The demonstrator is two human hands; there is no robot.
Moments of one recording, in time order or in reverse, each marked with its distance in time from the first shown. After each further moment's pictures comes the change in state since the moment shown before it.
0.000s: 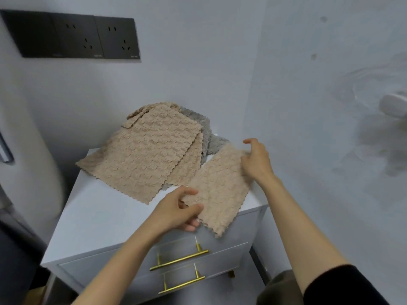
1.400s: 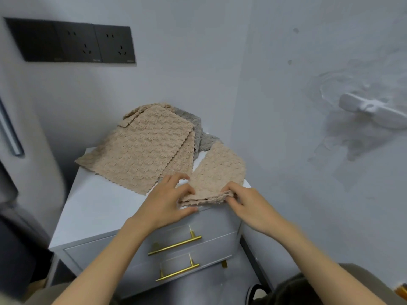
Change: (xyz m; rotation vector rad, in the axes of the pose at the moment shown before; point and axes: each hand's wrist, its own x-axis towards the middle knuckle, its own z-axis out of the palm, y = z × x) left_hand 0.018 -0.035 -0.016 0.957 0.146 0.744; right_hand -0.142 -0.006 -0.040 -0.118 -0.371 -0.288
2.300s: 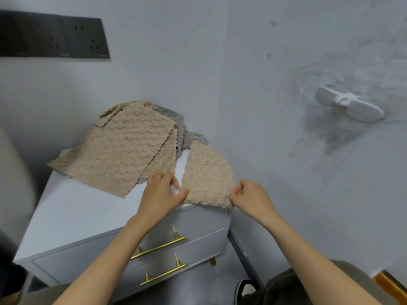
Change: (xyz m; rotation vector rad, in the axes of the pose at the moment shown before) left_hand 0.033 0.025 0.026 -0.164 0.116 -0.364; right_hand 0.010 0.052 -0.004 0.007 0.152 0.482
